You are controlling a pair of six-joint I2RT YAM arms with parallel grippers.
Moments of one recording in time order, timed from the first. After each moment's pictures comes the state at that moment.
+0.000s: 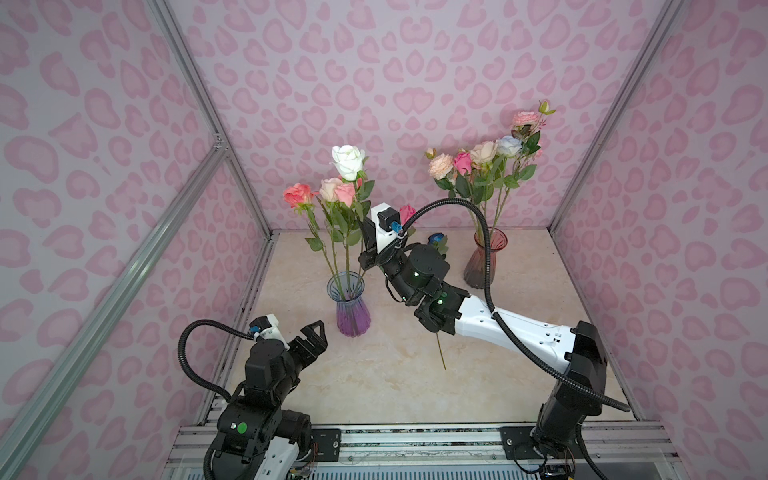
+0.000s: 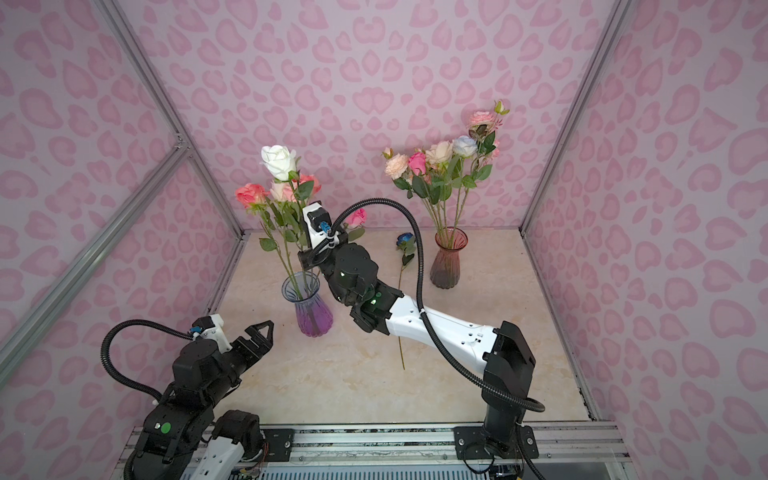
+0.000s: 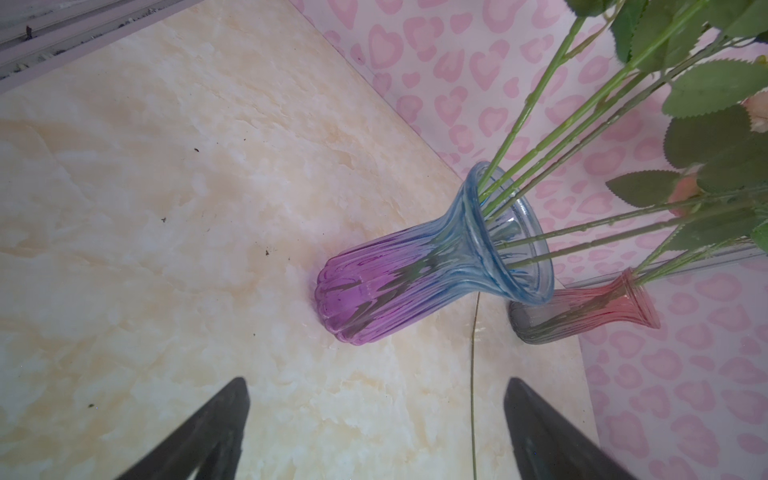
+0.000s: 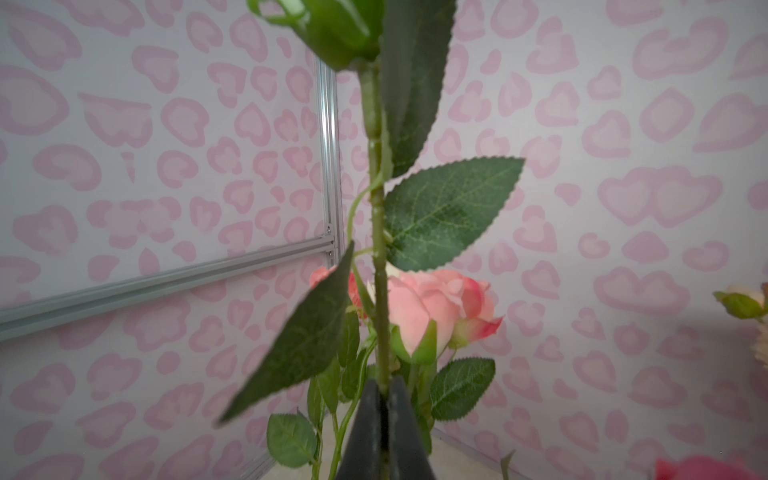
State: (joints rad) left arm -0.20 0.32 0.61 -0.77 -0.04 -0.81; right arm 1.05 1.74 1.54 0.47 0.40 -0.07
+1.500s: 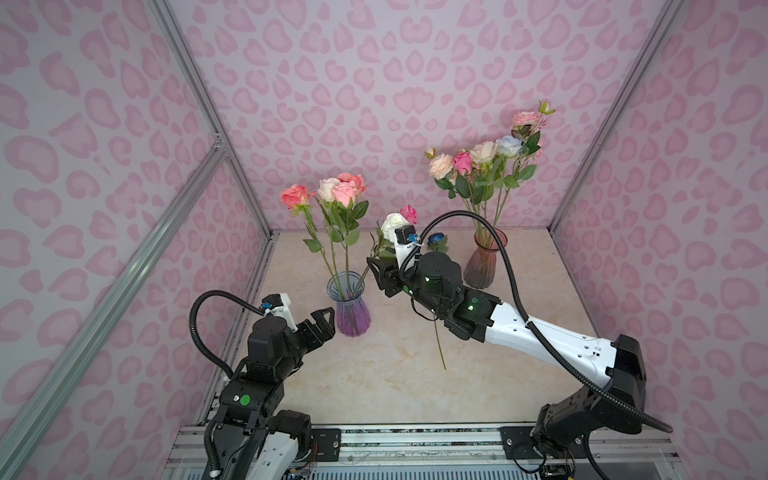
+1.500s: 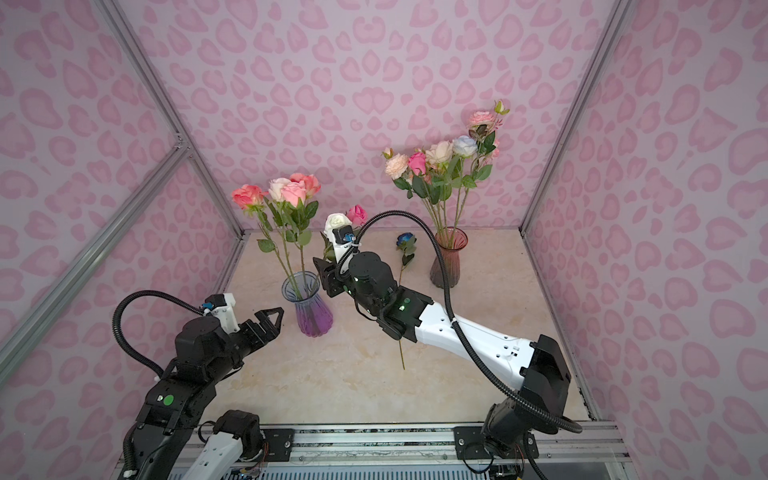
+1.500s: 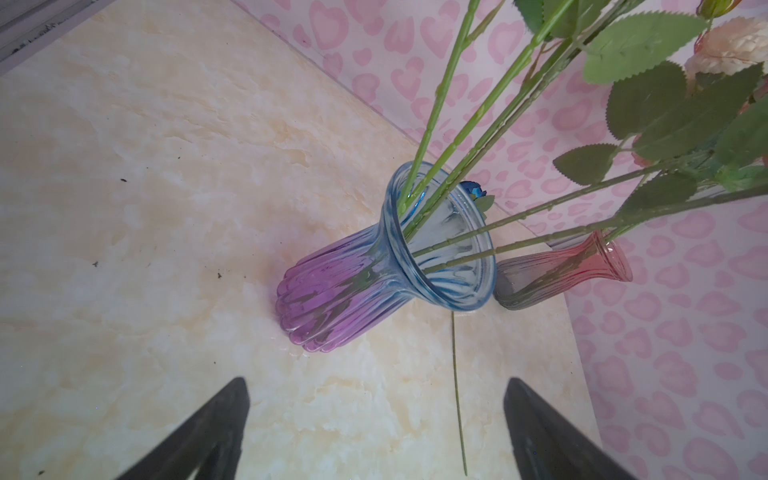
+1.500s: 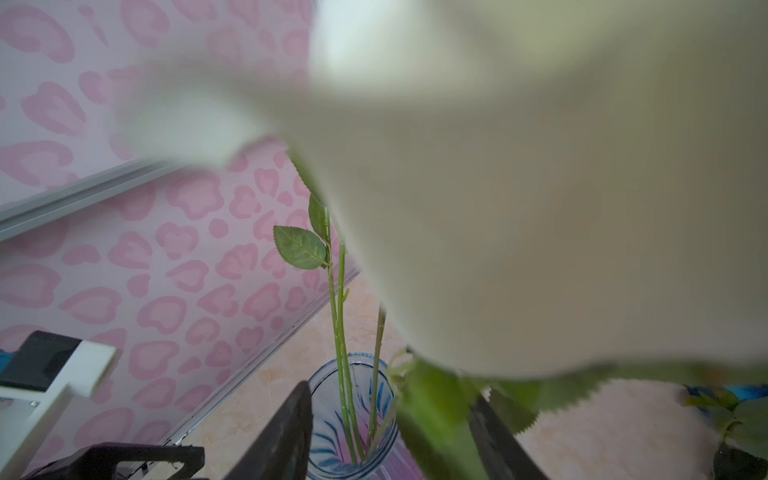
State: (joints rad) left arm -0.20 0.52 0.73 -0.69 0.07 -0.69; right arm 0.99 1.55 1.40 0.03 0.25 0.25
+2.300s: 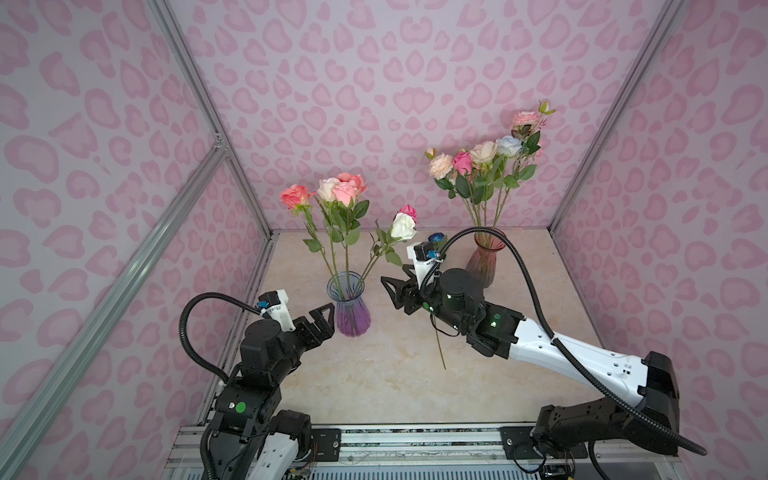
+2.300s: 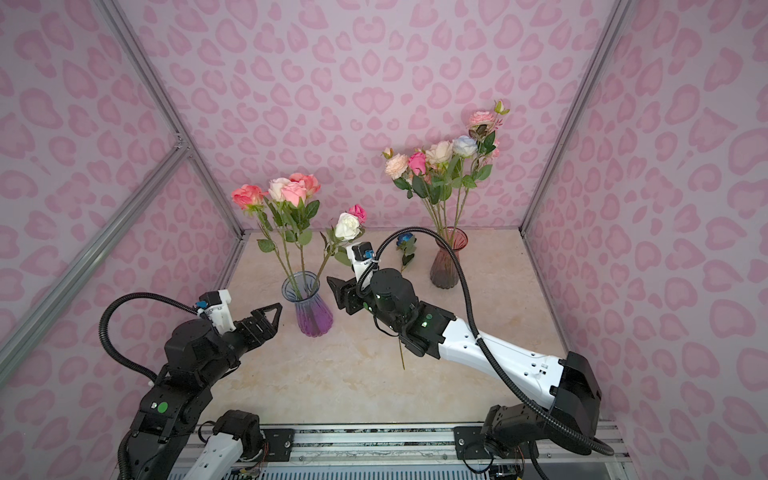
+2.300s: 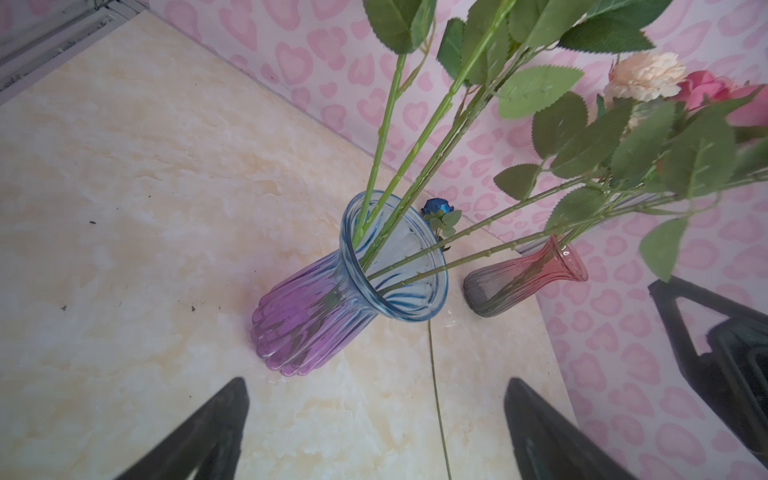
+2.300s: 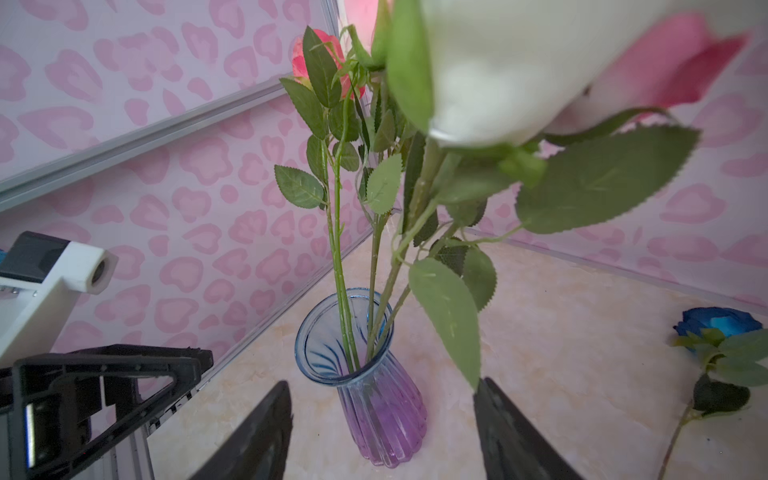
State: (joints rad) left arm -0.20 0.47 0.74 -0.63 0.09 -0.66; right arm 0.99 1.37 1.17 0.04 0.20 0.30
